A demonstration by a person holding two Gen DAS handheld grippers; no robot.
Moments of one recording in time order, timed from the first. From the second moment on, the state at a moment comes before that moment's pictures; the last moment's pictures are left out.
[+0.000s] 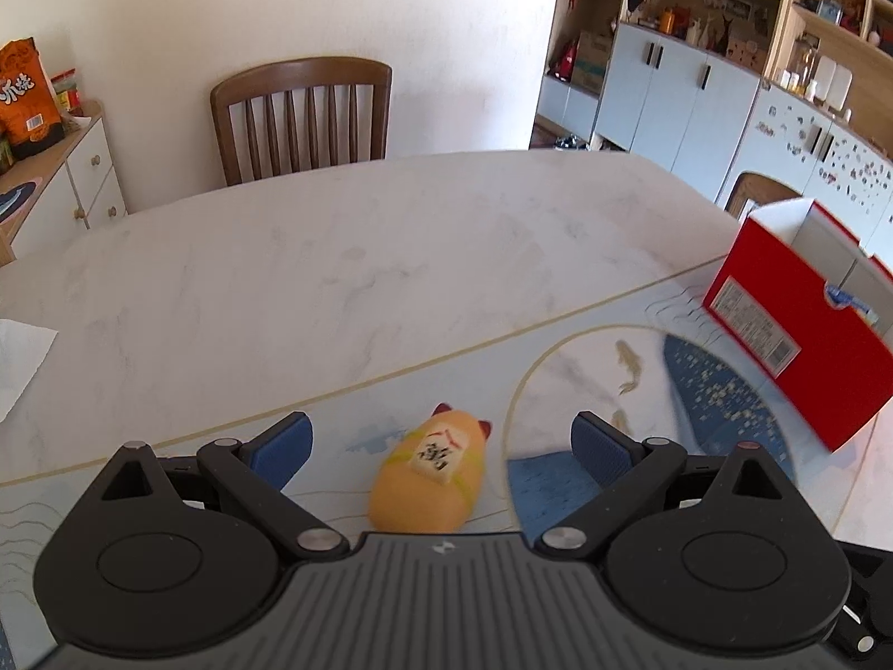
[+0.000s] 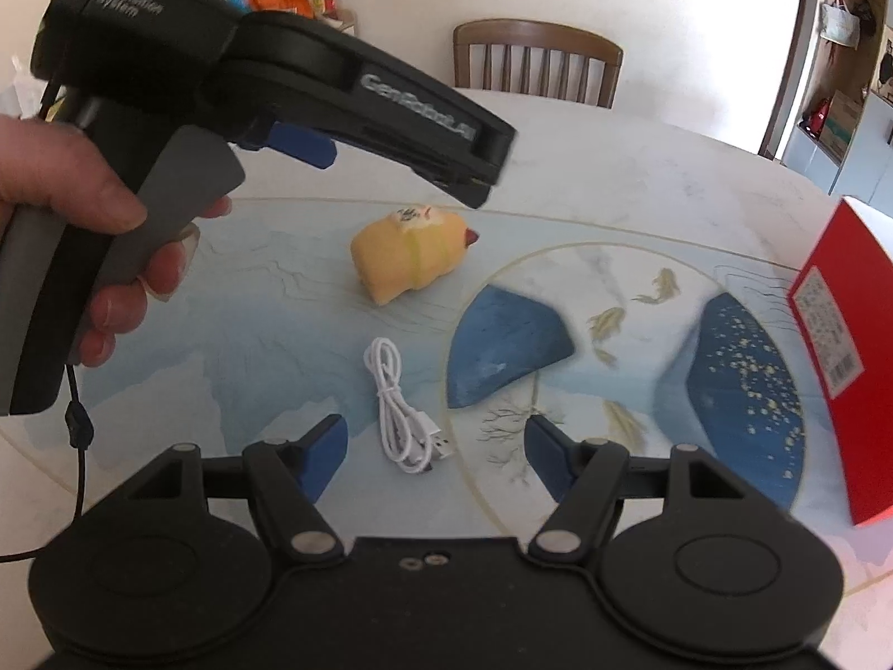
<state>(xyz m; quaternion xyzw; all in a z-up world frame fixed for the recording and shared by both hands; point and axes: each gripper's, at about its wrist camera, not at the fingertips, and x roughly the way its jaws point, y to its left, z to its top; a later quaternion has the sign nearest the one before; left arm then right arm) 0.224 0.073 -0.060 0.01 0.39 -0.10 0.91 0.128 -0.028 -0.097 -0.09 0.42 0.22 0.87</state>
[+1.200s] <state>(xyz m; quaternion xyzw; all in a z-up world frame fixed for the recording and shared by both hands) 0.237 0.072 -0.110 0.05 0.41 -0.16 0.90 0.153 -0.009 -0.120 -0.11 0.43 0.25 0.86</state>
